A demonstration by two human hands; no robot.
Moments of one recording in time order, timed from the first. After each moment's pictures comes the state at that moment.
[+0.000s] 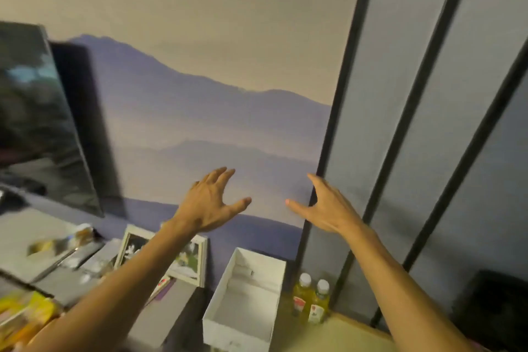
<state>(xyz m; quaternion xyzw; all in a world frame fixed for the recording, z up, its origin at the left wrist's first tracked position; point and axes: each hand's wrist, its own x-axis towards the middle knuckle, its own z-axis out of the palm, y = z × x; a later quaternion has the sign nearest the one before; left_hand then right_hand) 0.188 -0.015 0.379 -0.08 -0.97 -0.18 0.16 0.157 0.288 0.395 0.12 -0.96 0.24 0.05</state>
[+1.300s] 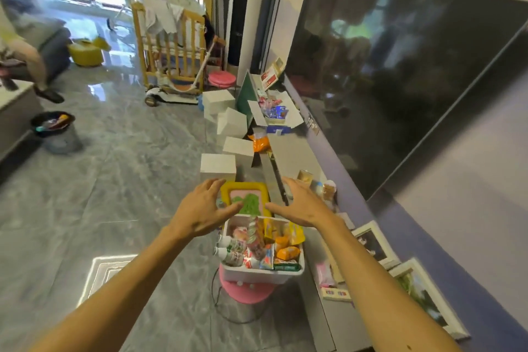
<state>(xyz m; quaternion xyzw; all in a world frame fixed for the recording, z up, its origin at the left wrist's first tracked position) 0.570 -0.593 0.201 0.46 -0.85 -0.22 0.14 0.318 -0.499 0.259 0.59 -0.77 0.08 -0.21</state>
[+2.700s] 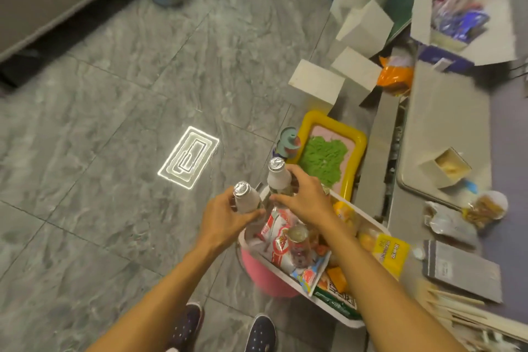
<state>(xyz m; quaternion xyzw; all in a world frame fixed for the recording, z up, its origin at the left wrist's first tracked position) 0.469 -0.647 -0.198 0.71 -0.47 -0.43 0.30 0.262 -0.733 -0.184 0.69 -0.58 0.14 -0.40</state>
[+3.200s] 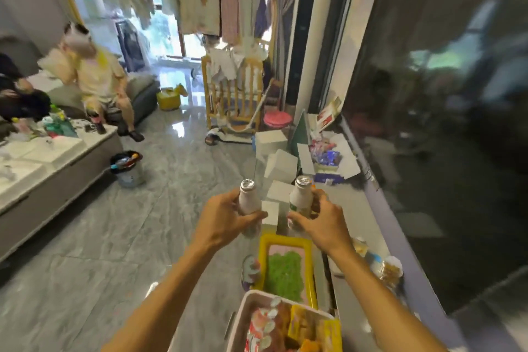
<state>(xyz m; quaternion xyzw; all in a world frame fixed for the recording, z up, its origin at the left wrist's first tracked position) 0.434 -0.751 0.236 0.53 -0.71 -0.27 0.37 0.184 -0.704 0.243 0.58 -0.68 0.40 -0.22</state>
